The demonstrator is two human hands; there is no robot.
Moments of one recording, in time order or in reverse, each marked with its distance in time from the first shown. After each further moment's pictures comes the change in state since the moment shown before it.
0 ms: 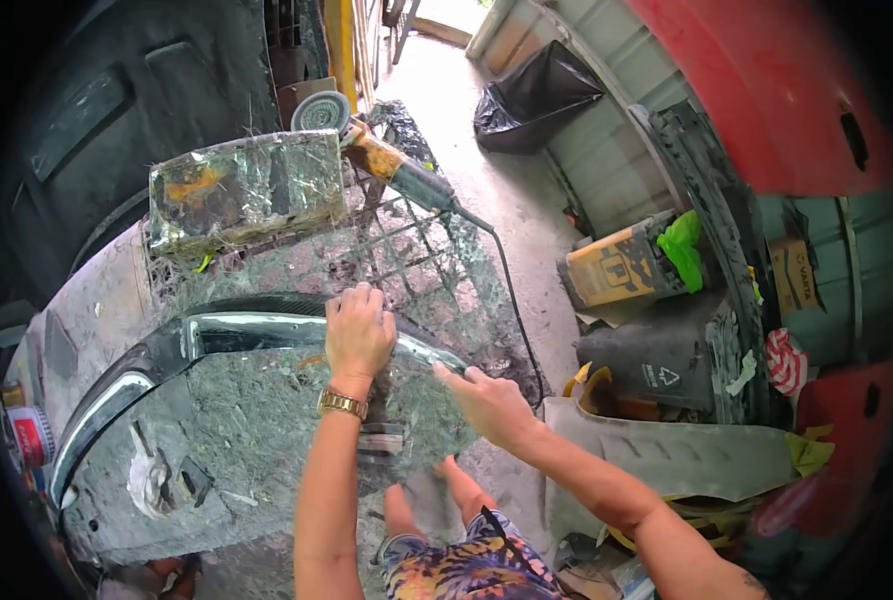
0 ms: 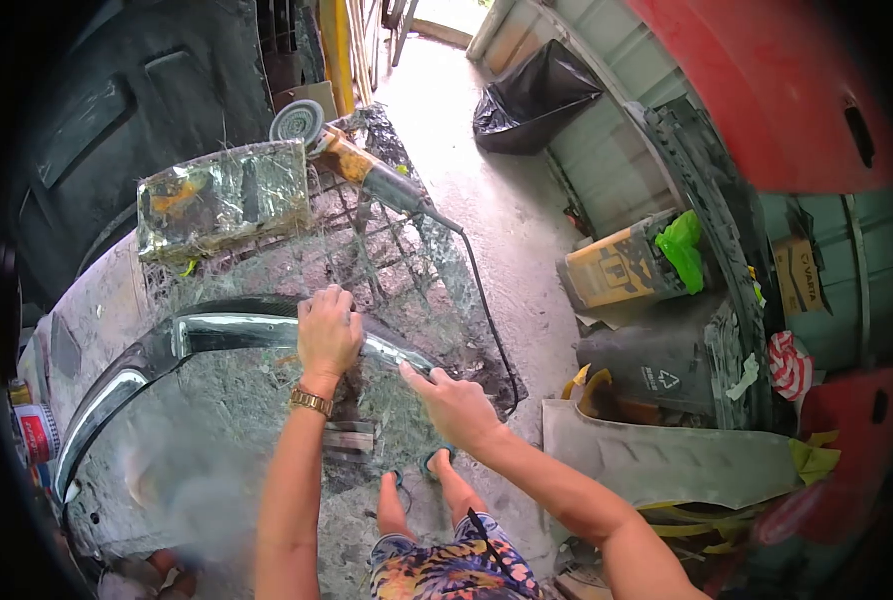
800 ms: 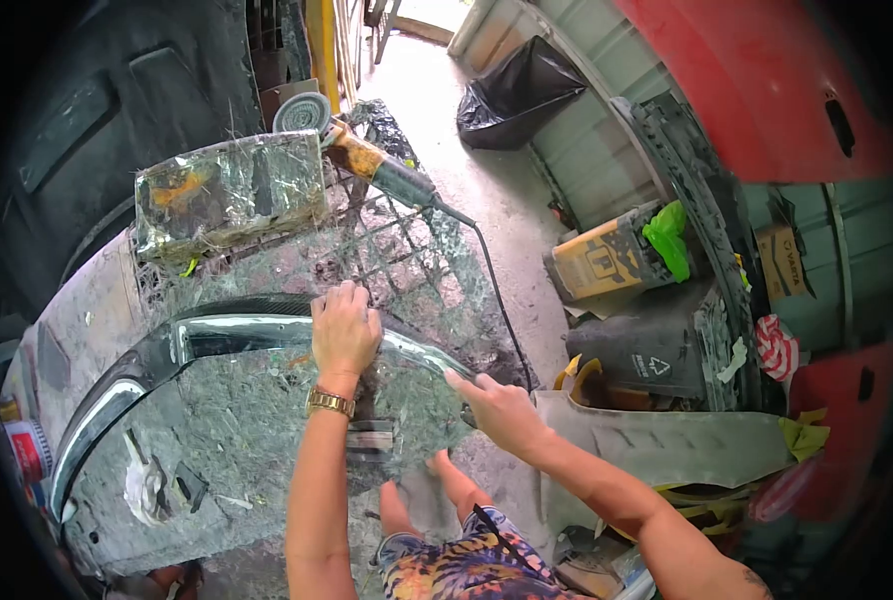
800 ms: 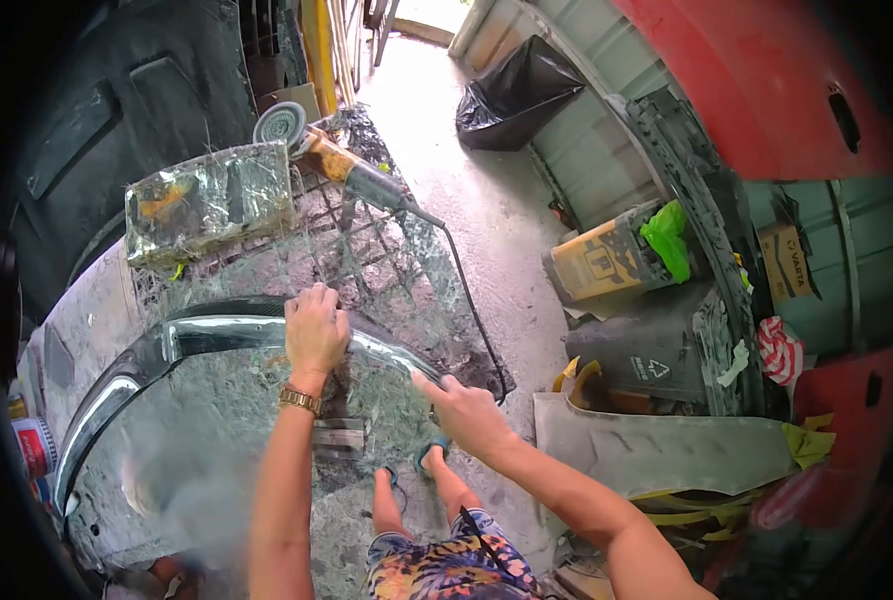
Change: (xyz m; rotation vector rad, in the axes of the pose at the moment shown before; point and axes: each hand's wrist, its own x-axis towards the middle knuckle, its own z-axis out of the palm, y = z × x) left_hand -0.002 0.002 -0.001 -0.009 -0.044 -0.013; right_hand -0.034 0.013 -0.006 -0.039 -0.032 0.024
